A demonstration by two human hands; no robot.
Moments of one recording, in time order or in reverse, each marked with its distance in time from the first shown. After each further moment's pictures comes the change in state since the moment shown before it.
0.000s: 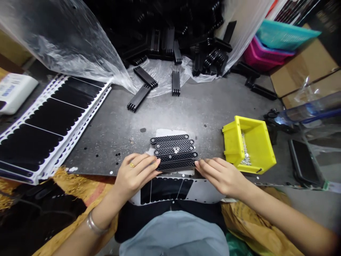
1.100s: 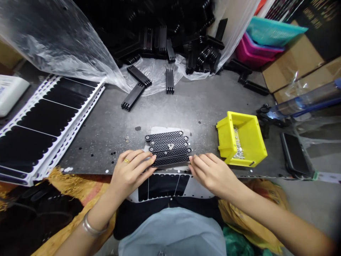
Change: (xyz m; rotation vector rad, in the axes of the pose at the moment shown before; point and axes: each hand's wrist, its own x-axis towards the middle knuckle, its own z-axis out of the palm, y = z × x) left_hand 0.003 0.003 -0.001 0.025 -0.043 -0.046; right_hand 0.008 -0.023 0.002 -0.094 -0.042 0.158
